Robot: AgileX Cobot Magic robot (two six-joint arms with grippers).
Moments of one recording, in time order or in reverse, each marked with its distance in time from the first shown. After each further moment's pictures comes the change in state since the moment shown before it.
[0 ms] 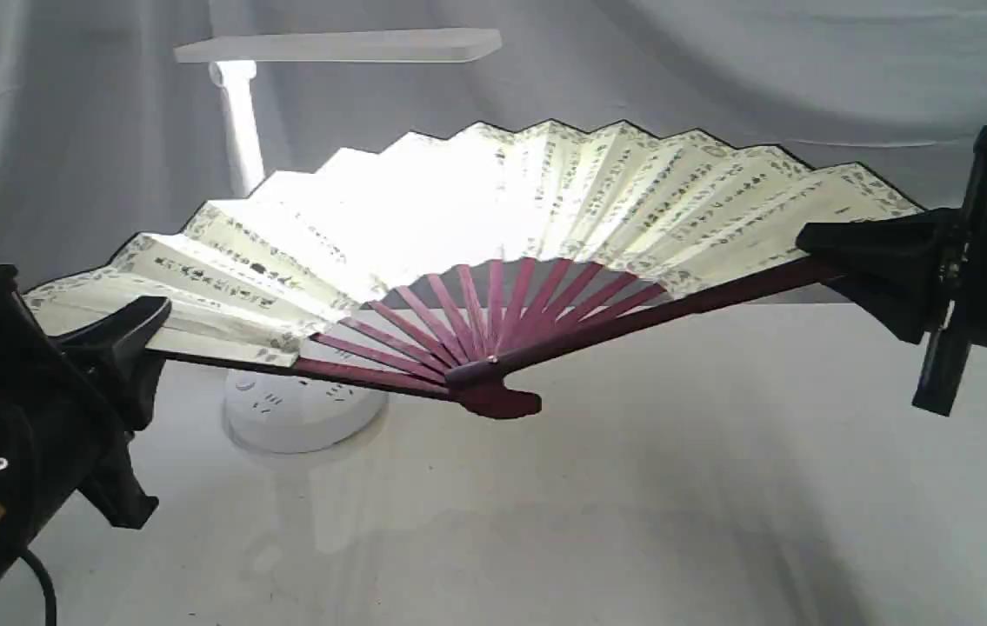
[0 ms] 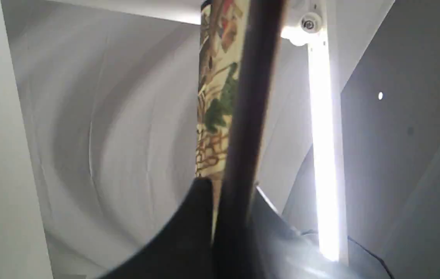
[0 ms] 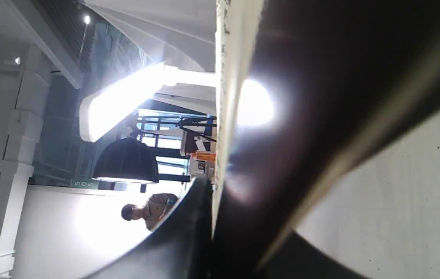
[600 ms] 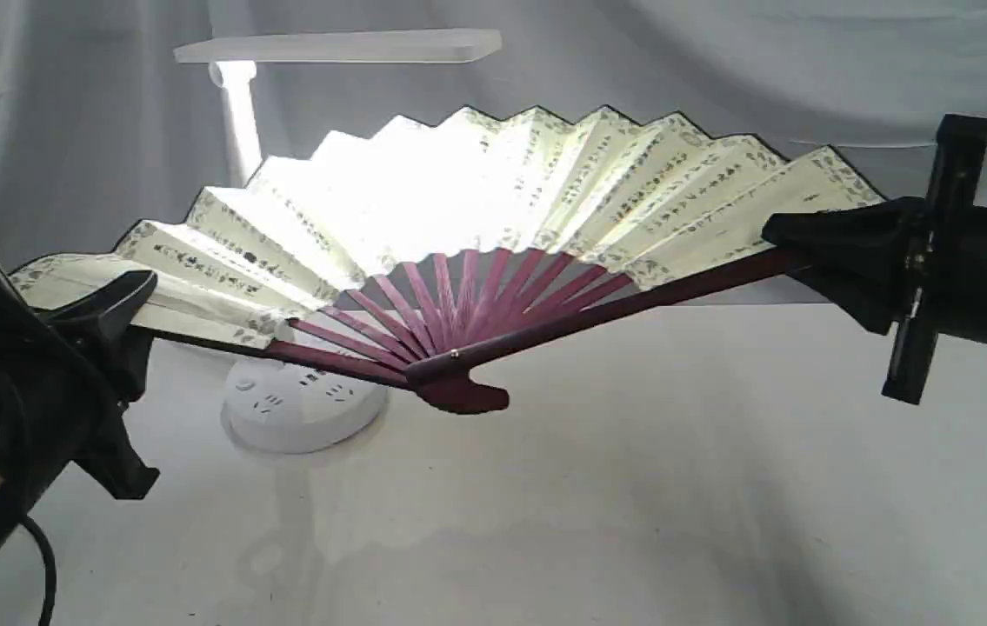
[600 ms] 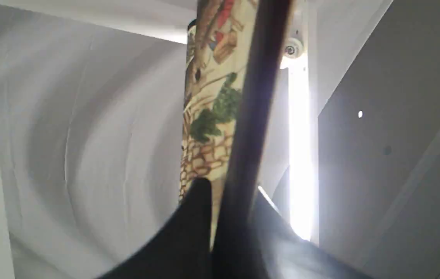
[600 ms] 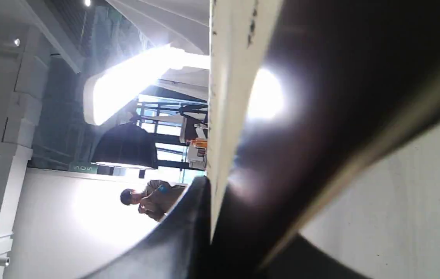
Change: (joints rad) left arm 0.012 0.000 -0.044 -0.016 0.015 -0.057; right arm 0.063 -0.015 -0.026 0.002 -0.022 0.009
